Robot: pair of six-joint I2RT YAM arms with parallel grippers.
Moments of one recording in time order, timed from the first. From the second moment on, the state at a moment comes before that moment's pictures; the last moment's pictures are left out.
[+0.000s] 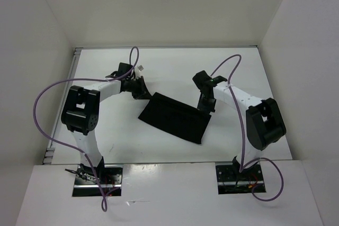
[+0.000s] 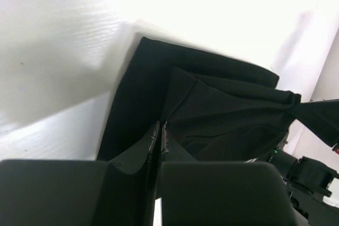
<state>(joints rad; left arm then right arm) -0.22 1.89 1.20 -0.27 0.58 -0.51 0.47 1.63 1.15 -0.89 0.16 0.78</state>
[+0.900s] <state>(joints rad) -0.25 1.78 1.26 -0.33 0.57 -0.47 0.55 1.51 1.14 -0.87 0.13 0.88</state>
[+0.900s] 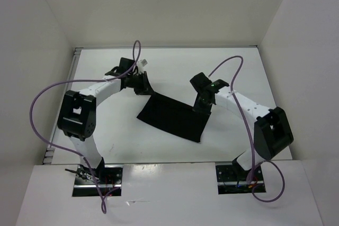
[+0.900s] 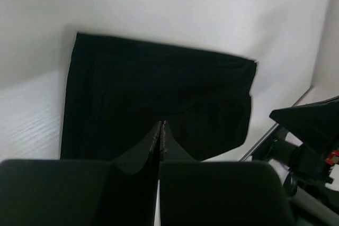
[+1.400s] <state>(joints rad) -0.28 1.96 1.17 -0.36 0.57 -0.48 0.56 1.80 1.13 -0.77 0.09 0.88</state>
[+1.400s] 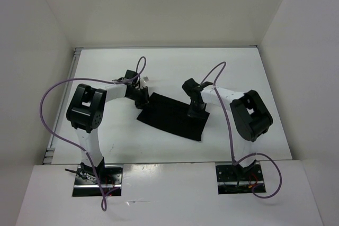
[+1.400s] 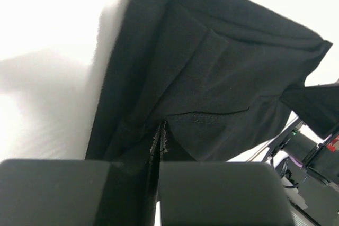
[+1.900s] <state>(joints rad) -0.31 1.91 1.11 -0.37 0.55 -0.53 0.42 1.85 1.30 -0.75 0.14 0.68</state>
